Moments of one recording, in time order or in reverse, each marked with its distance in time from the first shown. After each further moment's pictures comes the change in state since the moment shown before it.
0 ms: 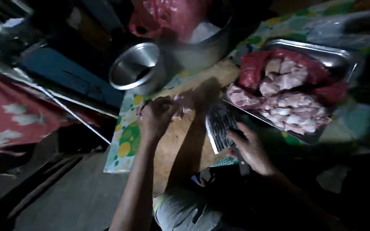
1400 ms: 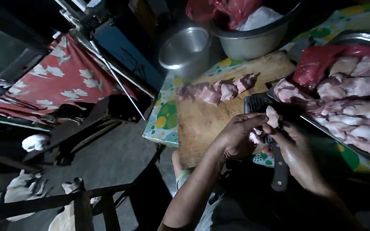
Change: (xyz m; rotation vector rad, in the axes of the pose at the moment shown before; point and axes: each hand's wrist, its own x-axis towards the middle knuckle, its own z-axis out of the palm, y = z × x) left_hand -0.059 0.057 0.062 -1.201 -0.555 -0.307; right_hand 0.001 0.010 0.003 0.018 0.025 -0.087
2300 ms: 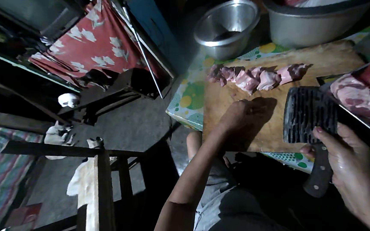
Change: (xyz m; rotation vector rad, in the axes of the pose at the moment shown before) left_hand -0.012 -0.017 -0.105 1.186 0.266 0.151; right_hand -0.002 -0.007 0.006 -0.024 0.027 0.050
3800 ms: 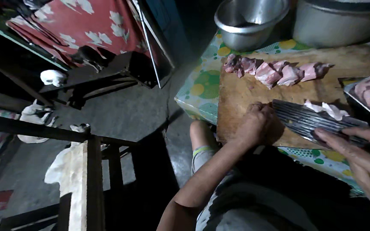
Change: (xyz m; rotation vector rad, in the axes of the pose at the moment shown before) left_hand -0.055 0.007 0.026 -0.018 0.228 0.009; right_hand -0.055 -0.046 0.003 -1.231 -0.116 -1.147
